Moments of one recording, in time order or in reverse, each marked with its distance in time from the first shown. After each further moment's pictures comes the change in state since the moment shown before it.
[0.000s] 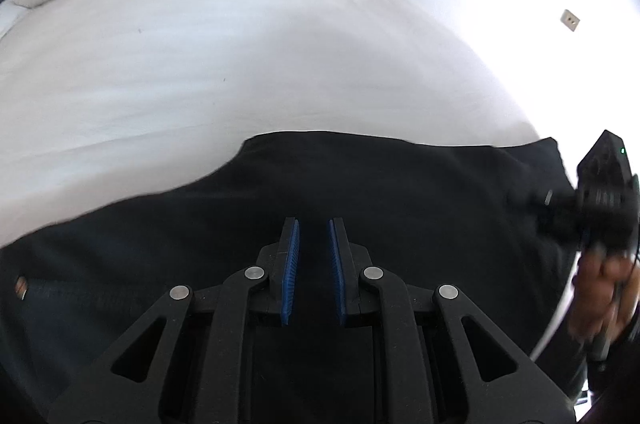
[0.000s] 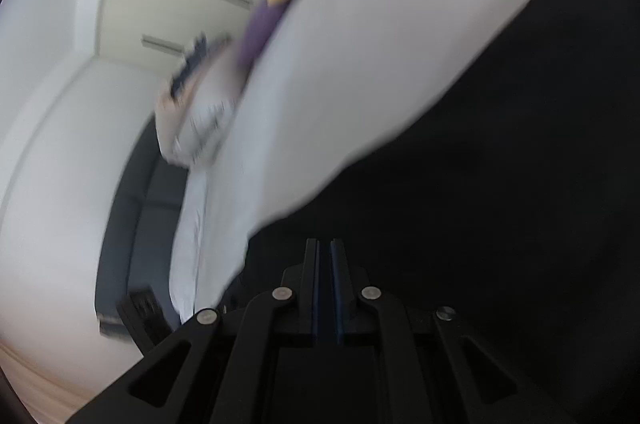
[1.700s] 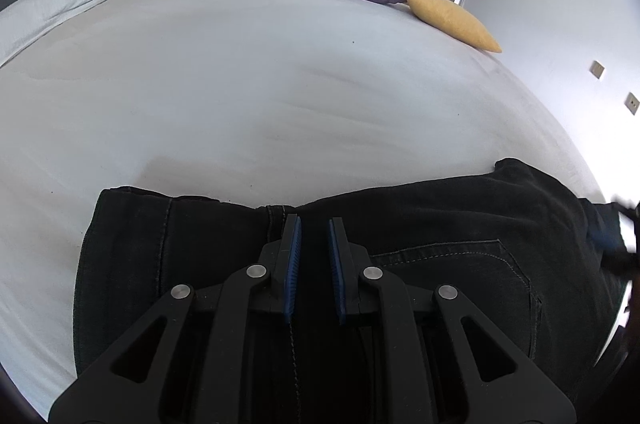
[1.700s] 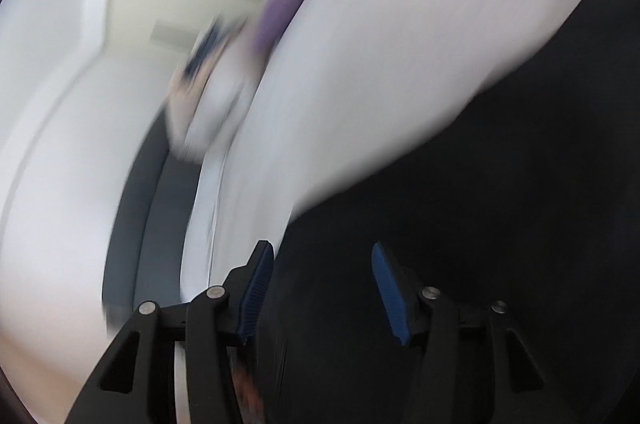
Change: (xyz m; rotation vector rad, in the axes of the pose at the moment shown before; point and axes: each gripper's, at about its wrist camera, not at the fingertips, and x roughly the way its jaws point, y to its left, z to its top) left arm -0.064 0.160 -0.076 -0.239 -0.201 0.220; right arm 0.048 0.060 -0.052 -0.047 0.022 0.079
